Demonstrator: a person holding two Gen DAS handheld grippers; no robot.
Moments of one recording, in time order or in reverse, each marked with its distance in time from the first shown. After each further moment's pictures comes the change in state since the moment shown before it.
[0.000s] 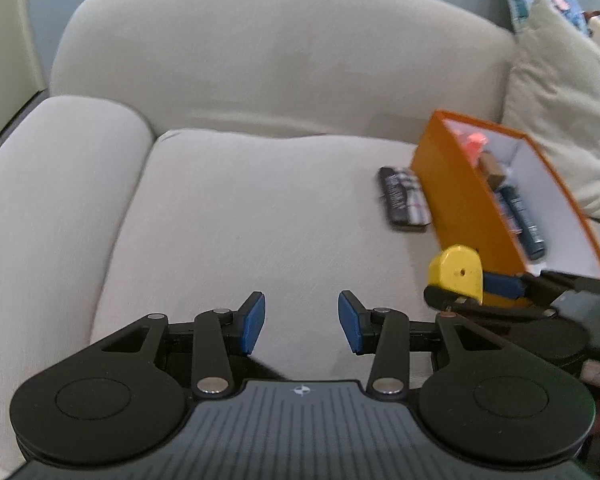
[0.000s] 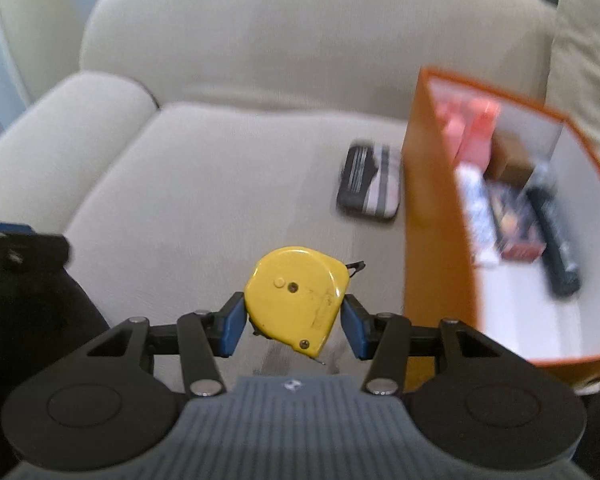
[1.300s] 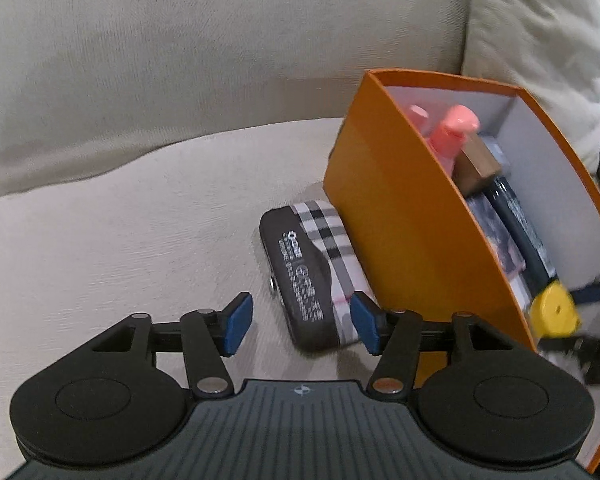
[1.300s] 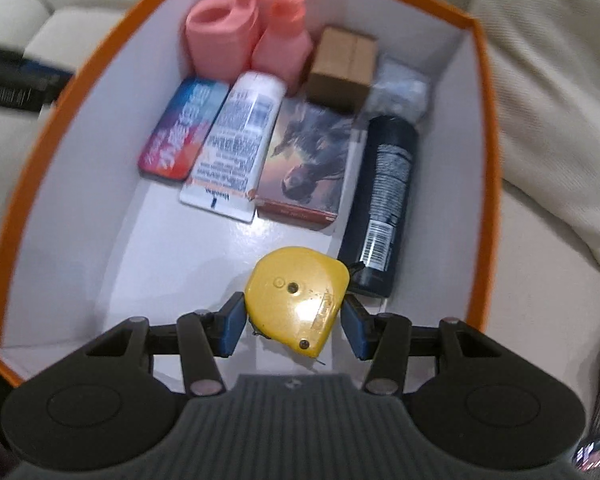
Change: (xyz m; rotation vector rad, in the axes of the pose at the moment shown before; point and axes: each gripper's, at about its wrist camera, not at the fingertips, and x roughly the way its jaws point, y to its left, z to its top) left arm 0.210 -0.088 0.103 0.213 0.190 -0.193; right arm 0.080 -0.211 0.043 -0.156 0.486 -0.056
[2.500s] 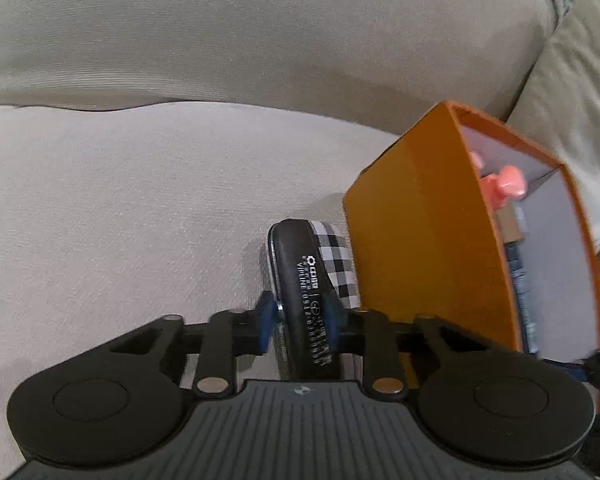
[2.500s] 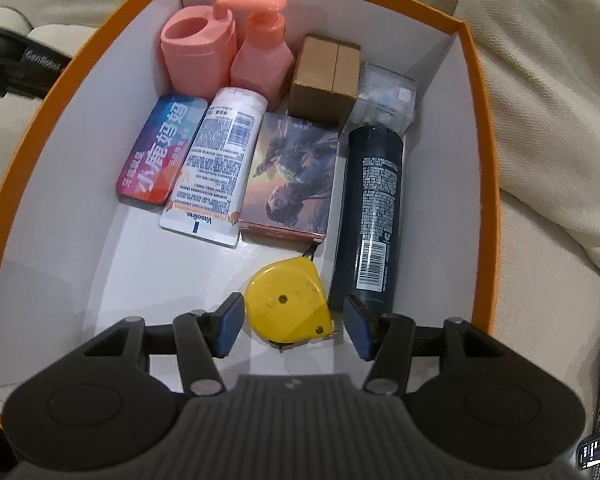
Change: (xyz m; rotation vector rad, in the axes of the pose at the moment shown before) left arm 0.013 0.037 0.010 -0.283 0.035 -0.085; right arm -0.006 0.006 -0.008 0.104 -0.087 -0.051
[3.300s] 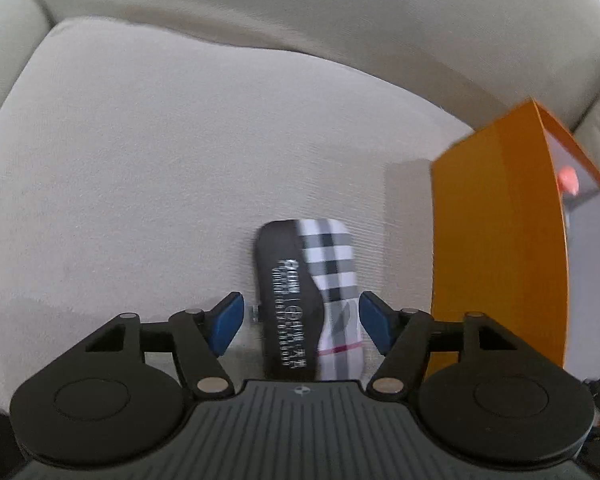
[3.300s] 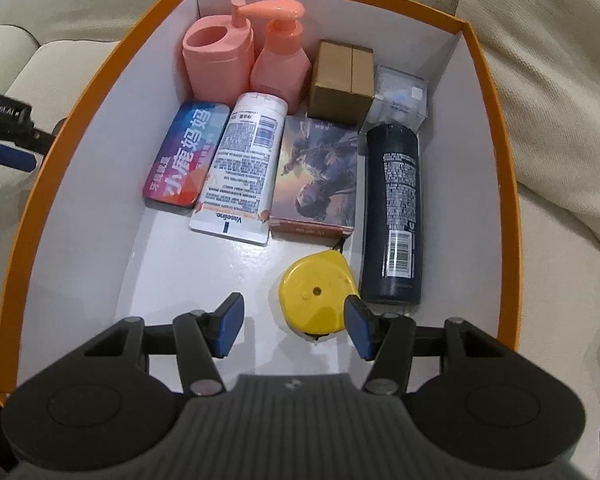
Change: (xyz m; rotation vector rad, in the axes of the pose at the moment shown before) left arm -0.016 0.027 -0.034 -0.167 0.063 0.167; right arm 0.001 0.011 -0.013 0.038 -0.025 0.034
